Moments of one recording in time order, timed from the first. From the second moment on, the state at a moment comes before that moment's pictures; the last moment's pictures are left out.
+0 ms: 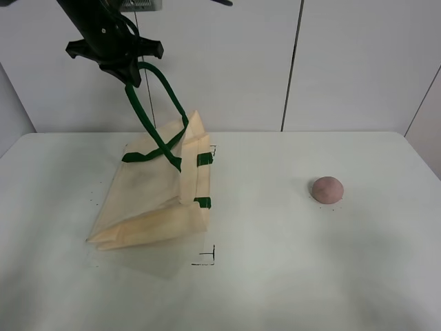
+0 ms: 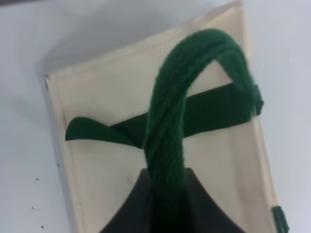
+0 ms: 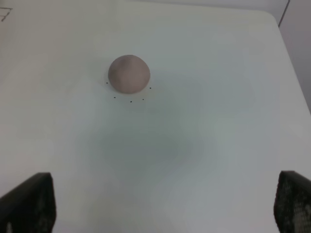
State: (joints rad) left arm -0.29 2.02 -2.17 0.04 1.18 -0.13; right arm -0.02 0.00 -0.49 0.04 1.03 -0.06
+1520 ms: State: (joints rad) left arm -0.29 1.90 -2.17 -0.03 1.18 -0.11; right arm 0.07 2.08 -1.37 0.12 0.69 -0.11
